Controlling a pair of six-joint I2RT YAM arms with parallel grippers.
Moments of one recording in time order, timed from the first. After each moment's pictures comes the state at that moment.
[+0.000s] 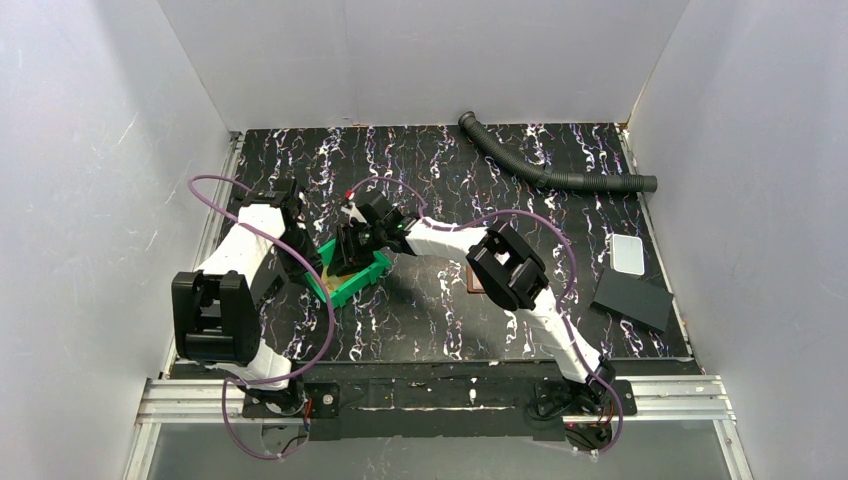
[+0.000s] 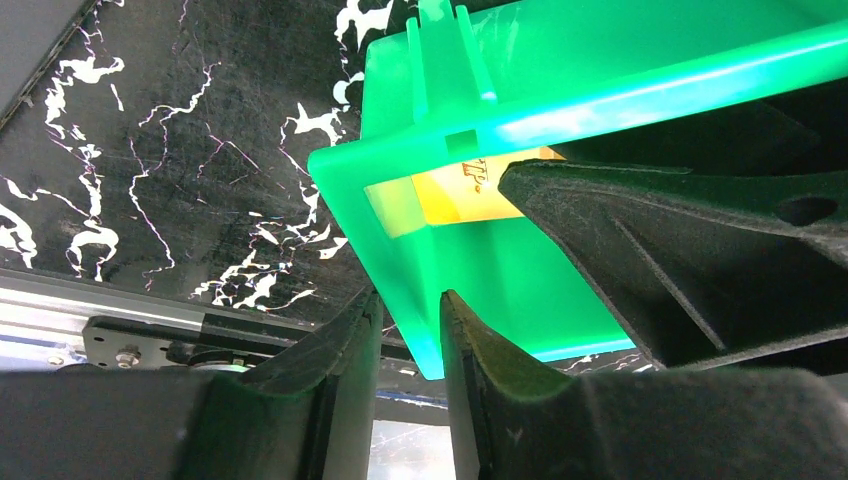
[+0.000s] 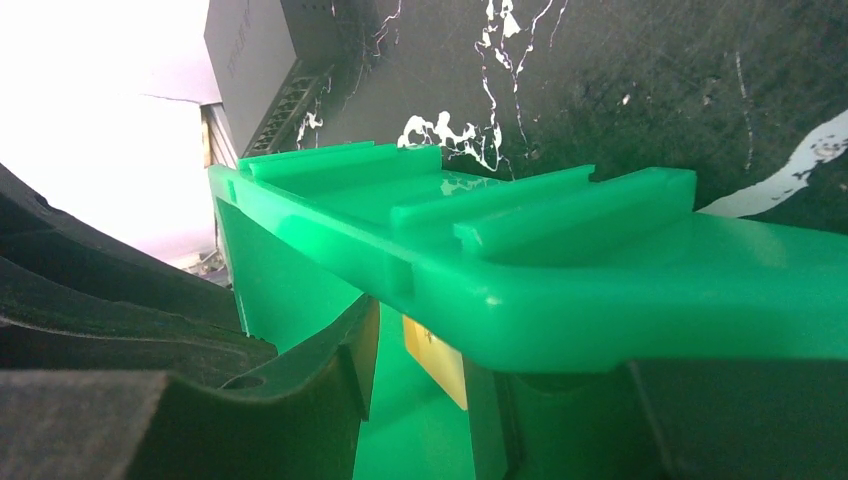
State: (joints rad) left arm -0.07 1.54 1.14 -1.13 0.02 -0.50; right arm 0.95 2.43 1.87 -0.10 -0.60 0.81
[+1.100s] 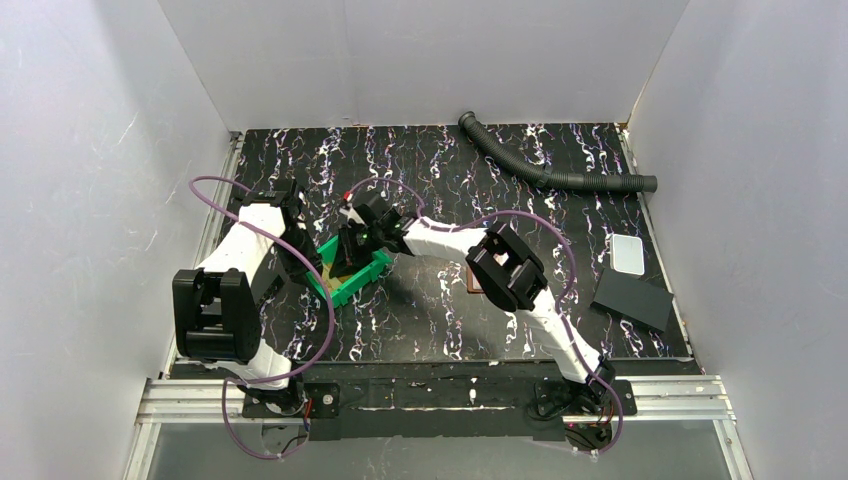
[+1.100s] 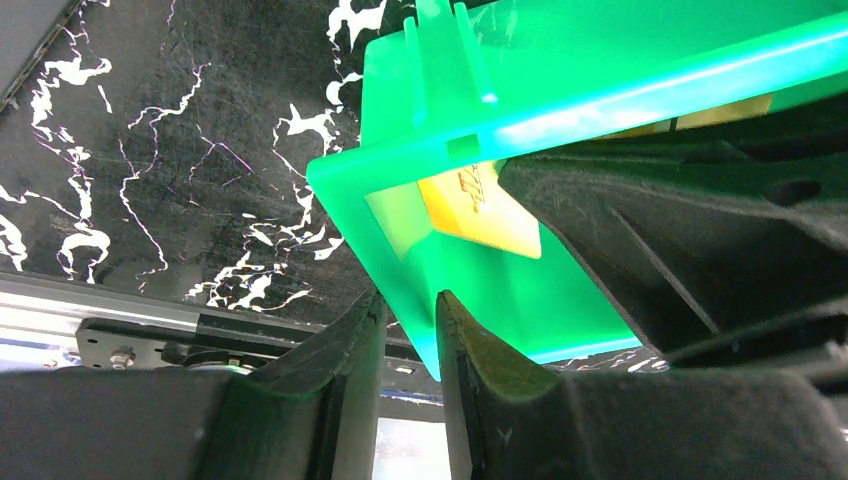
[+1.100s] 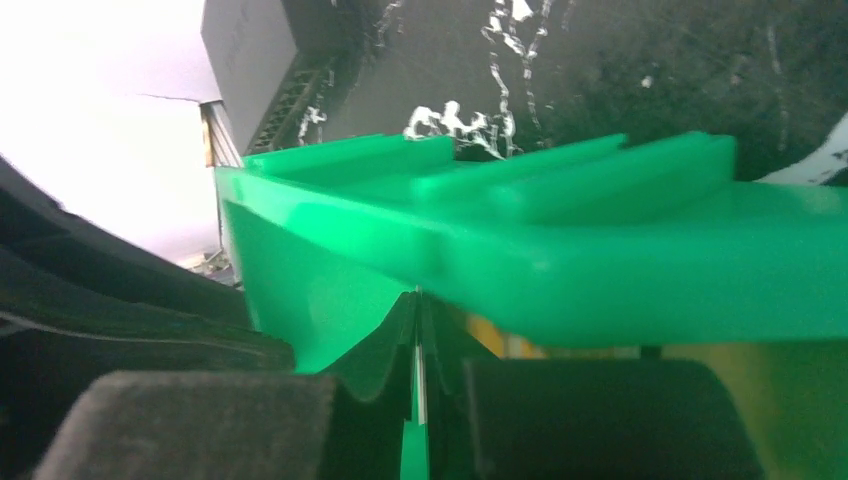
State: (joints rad) left arm -0.06 1.55 1.14 -1.13 0.04 -0.49; right arm 0.96 2.43 1.89 -0.14 -0.59 0.84
